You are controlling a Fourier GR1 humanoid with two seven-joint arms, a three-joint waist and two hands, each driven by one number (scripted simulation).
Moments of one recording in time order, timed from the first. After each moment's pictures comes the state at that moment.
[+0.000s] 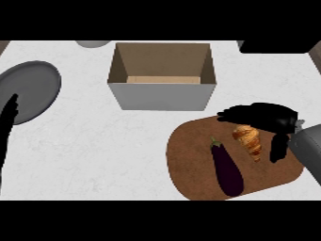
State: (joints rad) left arm -0.06 0.48 0.03 -1.38 -0.08 0.21 0.09; right arm -0.53 -0.60 0.48 -1.08 0.75 0.47 -0.63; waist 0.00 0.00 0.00
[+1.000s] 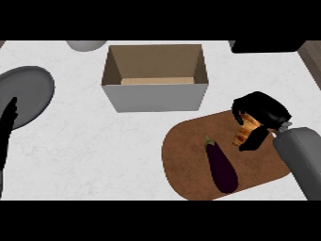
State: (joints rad) left arm -0.07 0.44 0.08 -1.32 -0.13 0.19 0.06; right arm -0.50 -0.41 0.24 -0.98 0.89 0.13 -0.40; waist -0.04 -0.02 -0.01
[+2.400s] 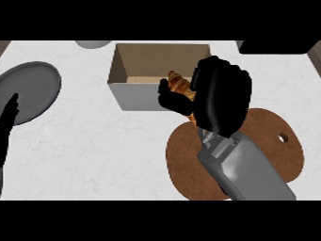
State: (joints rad) left arm -0.08 0.44 0.08 -1.34 -0.13 0.16 0.07; right arm -0.67 -0.02 0.40 -1.62 1.31 0.02 1.08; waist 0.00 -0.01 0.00
